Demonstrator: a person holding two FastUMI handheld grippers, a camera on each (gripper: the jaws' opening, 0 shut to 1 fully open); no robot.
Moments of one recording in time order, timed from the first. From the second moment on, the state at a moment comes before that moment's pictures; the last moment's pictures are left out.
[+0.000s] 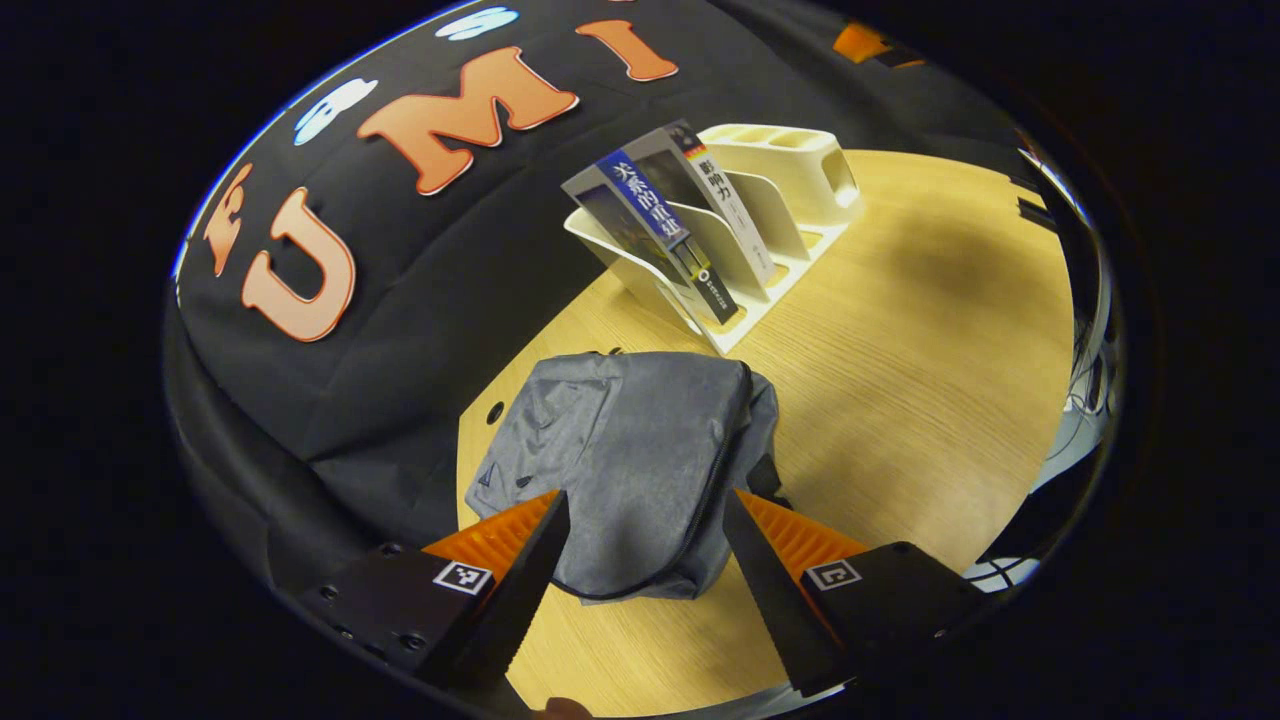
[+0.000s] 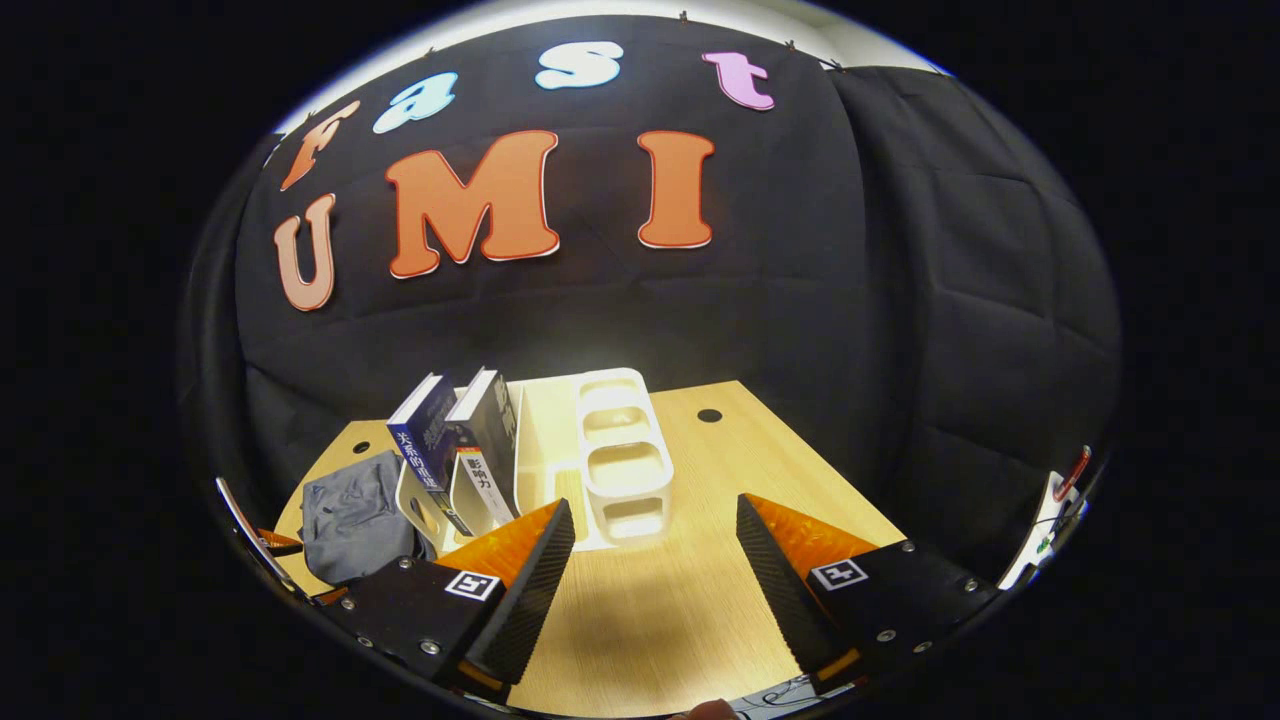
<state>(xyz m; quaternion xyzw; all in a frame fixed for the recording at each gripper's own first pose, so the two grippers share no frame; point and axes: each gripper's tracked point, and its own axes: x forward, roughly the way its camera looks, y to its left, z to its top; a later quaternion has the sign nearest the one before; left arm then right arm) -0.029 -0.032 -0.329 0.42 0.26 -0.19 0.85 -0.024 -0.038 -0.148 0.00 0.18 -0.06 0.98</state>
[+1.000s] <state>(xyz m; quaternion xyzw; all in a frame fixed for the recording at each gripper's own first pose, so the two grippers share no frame) 0.003 -0.031 -0.364 0.48 0.29 -0.21 0.80 -0.005 -0.023 -0.165 0.03 0.22 -0.05 0.97</state>
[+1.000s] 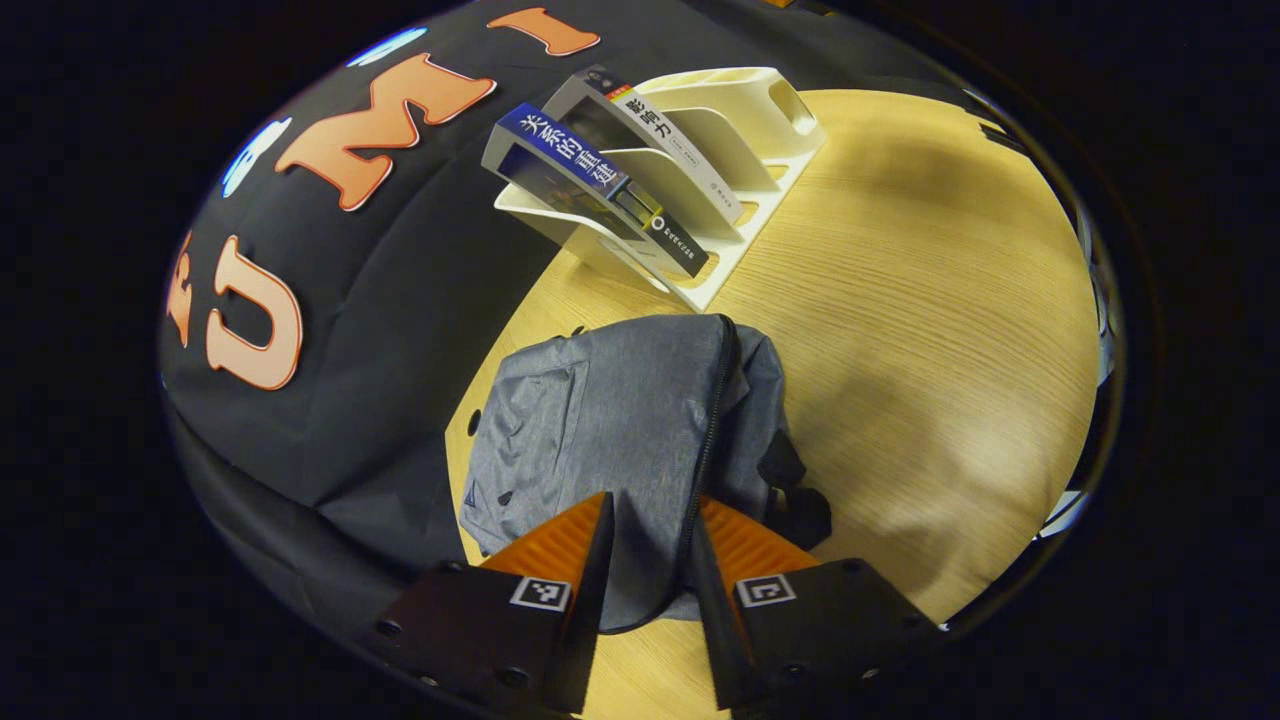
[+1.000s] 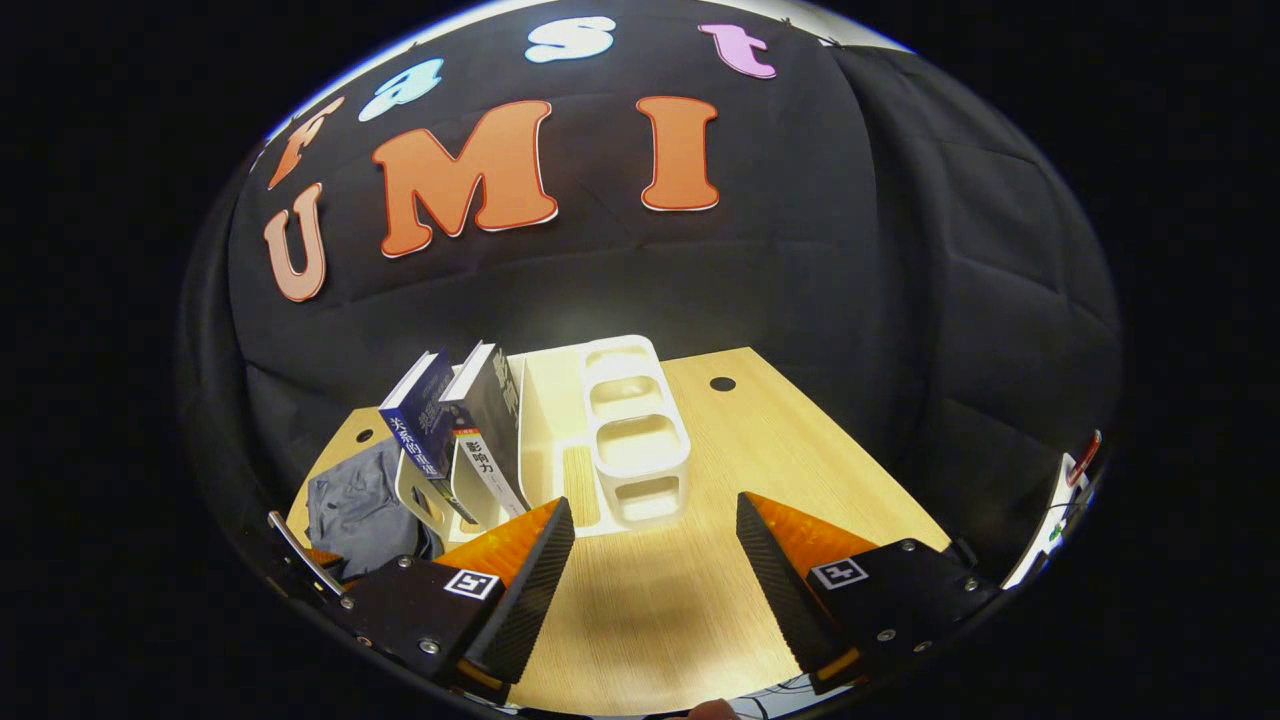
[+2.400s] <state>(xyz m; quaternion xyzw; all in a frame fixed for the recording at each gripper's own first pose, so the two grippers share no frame) 0.096 0.009 -0.177 0.33 0.34 -0.21 0.86 -0.013 0.042 -0.159 0.13 0.25 -0.05 0.96</state>
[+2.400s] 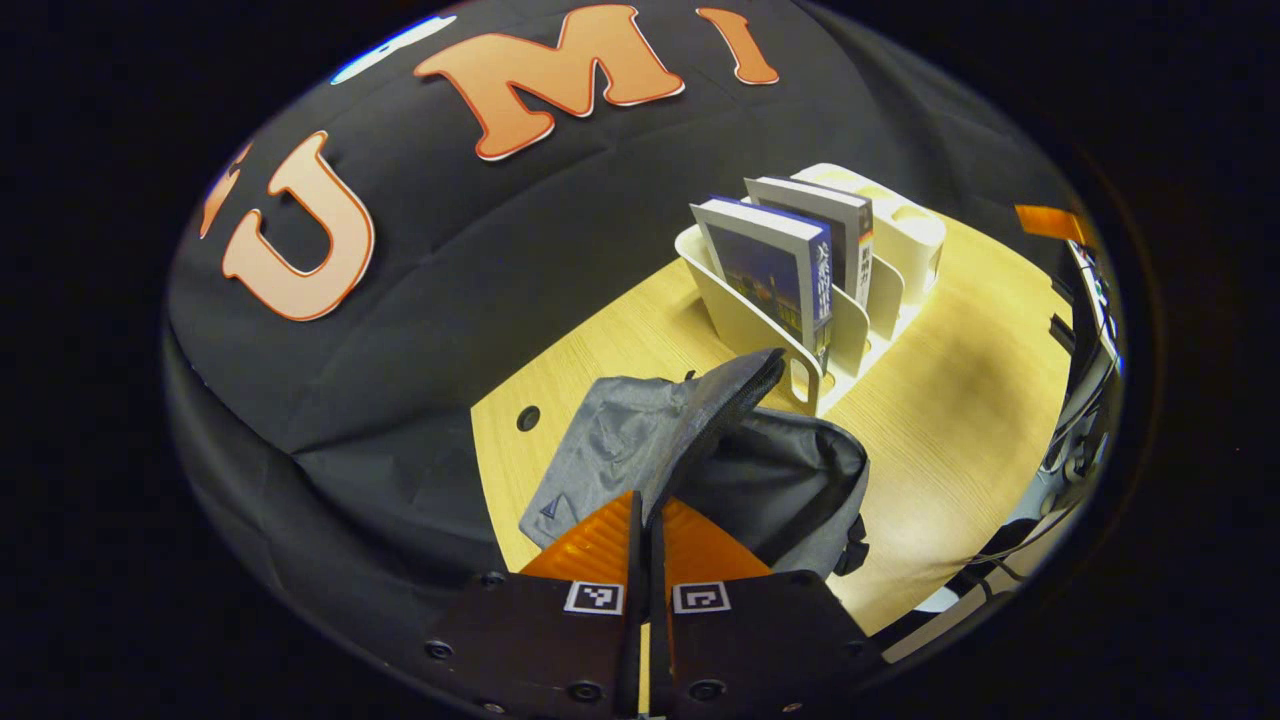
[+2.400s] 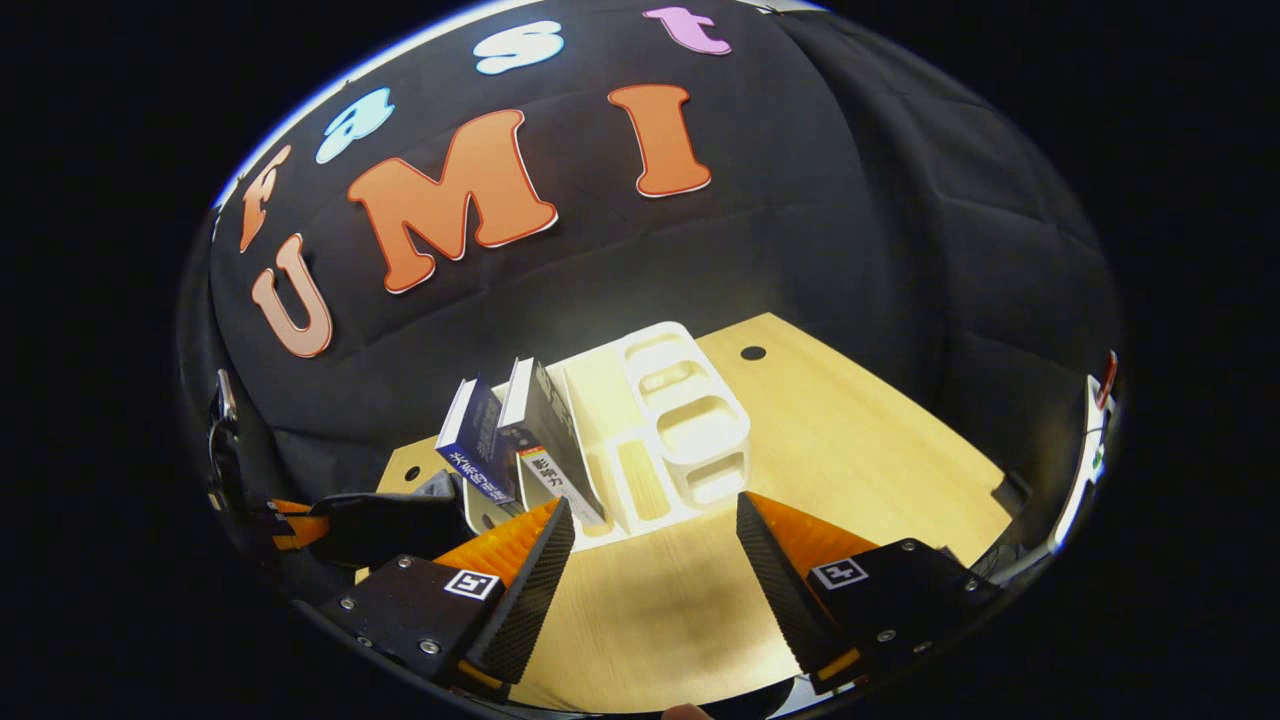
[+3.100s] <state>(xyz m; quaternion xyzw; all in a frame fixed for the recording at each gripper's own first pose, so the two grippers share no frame) 0.127 0.016 -0.139 0.32 0.32 -0.21 0.87 0.009 0.090 -0.096 0.04 0.33 0.04 0.94</state>
